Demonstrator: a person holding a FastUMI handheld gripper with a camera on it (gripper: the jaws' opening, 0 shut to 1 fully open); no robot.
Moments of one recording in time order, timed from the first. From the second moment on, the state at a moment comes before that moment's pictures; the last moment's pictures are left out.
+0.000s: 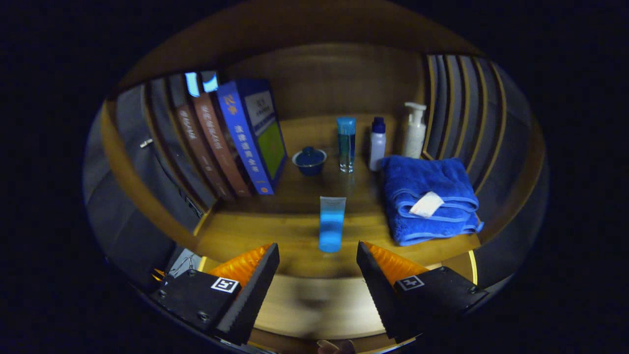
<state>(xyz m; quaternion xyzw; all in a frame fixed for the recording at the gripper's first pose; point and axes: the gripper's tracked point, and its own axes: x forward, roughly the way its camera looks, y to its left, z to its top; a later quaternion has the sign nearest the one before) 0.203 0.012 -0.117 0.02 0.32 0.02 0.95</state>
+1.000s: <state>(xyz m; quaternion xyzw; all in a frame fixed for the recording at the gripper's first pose) -0.022 -0.011 -0.205 0.04 0.21 0.02 0.98</state>
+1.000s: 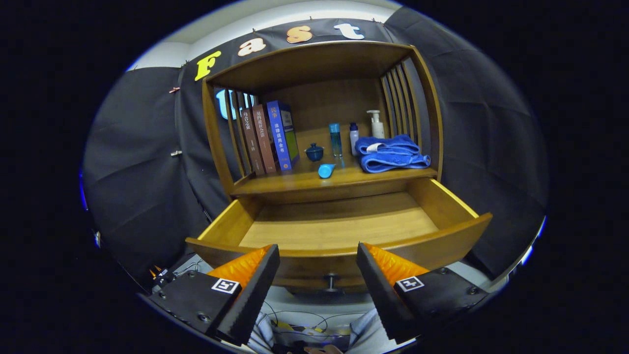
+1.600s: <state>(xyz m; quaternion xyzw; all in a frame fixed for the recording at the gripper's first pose) -0.005 -0.018 -0.254 0.03 0.23 -0.01 0.97</state>
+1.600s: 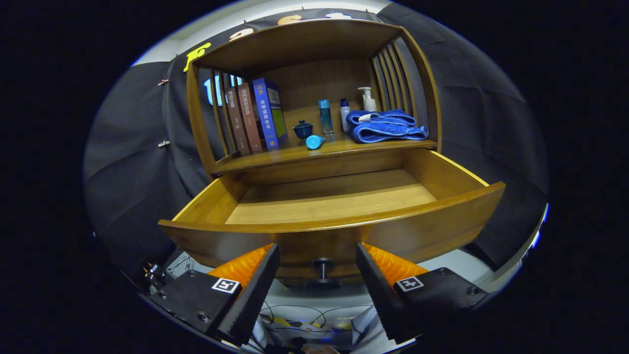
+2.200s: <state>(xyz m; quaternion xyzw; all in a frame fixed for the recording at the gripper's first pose) 0.073 -0.020 -0.261 0.05 0.24 -0.02 0.97</state>
